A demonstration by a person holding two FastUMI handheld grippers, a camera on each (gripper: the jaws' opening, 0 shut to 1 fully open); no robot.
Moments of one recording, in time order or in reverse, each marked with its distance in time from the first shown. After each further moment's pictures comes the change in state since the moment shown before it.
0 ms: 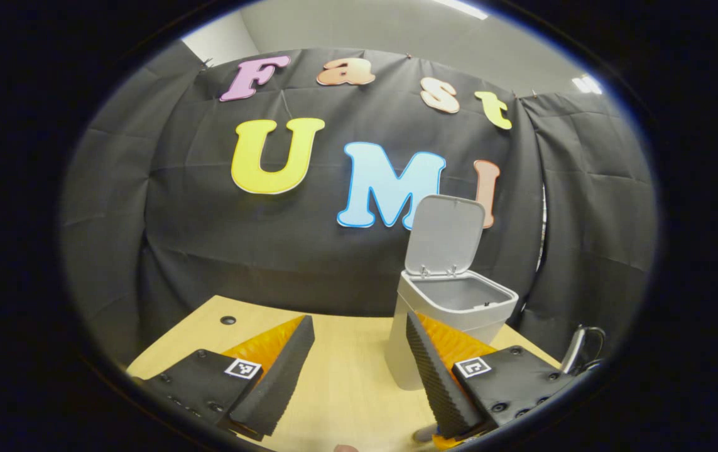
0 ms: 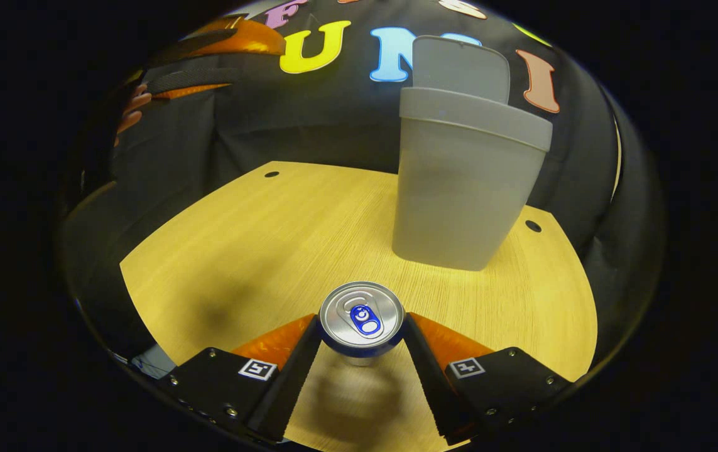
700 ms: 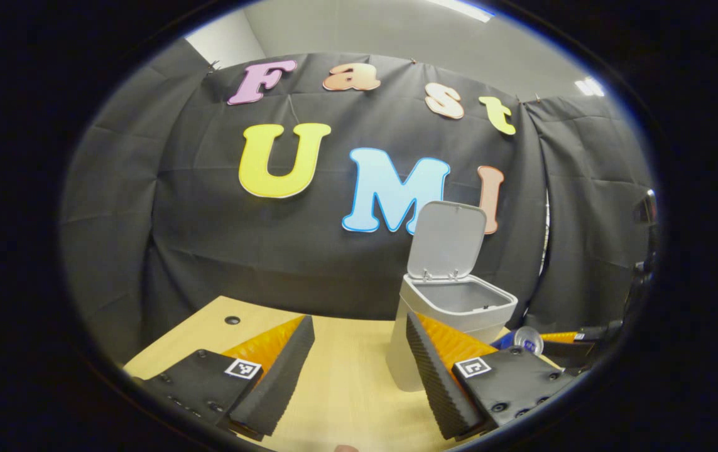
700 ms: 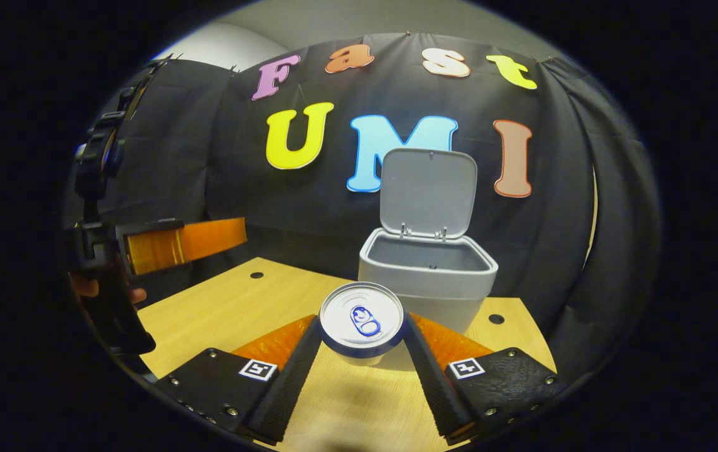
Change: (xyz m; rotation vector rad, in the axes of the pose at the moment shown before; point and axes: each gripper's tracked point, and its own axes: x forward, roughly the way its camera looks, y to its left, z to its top) left arm -0.012 0.001 0.004 -0.020 -0.027 0.027; right arm -0.059 -0.045 0.164 -0.001 -0.442 -0.094
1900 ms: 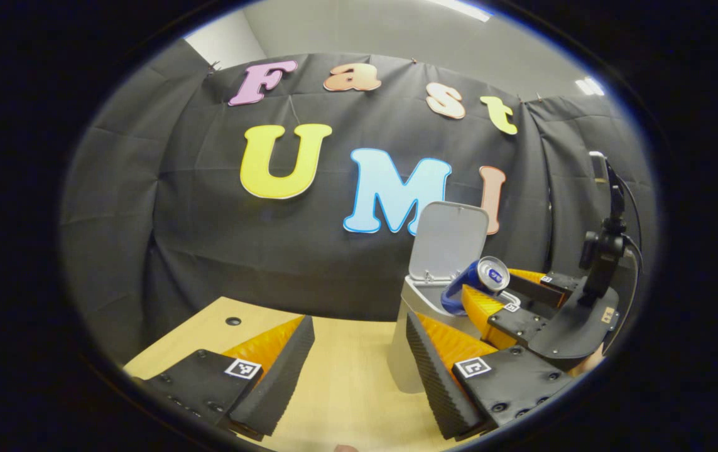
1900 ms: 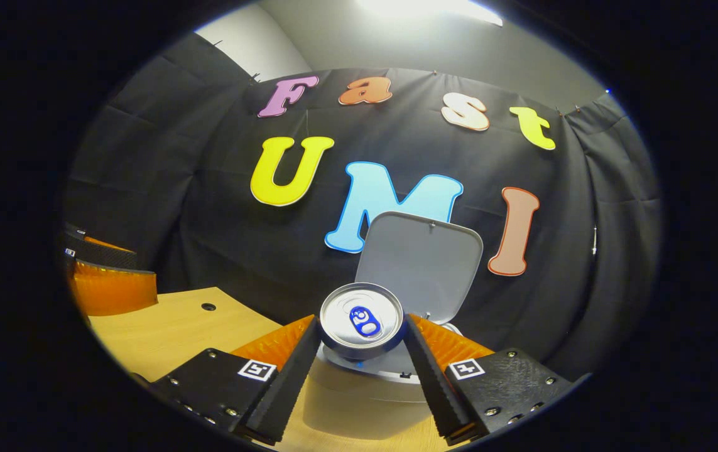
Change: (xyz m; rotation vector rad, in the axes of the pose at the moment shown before) left arm 0.006 -0.001 0.002 0.002 -0.002 0.011; right arm 0.093 -0.037 0.074 -0.196 -0.214 -0.104
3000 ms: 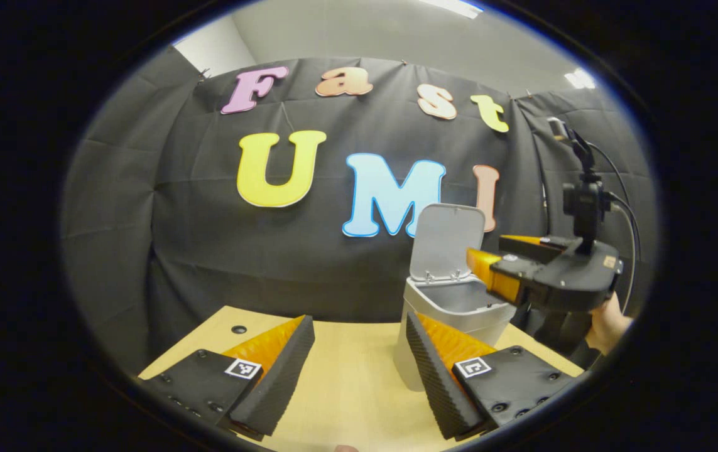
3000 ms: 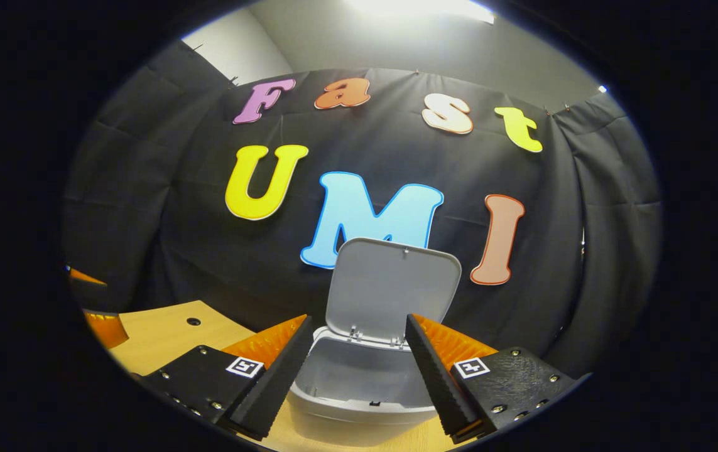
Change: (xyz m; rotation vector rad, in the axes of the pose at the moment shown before) left arm -0.010 0.010 0.009 0.061 -0.011 -0.035; right arm 0.023 -0.043 0.055 0.043 0.001 -0.083
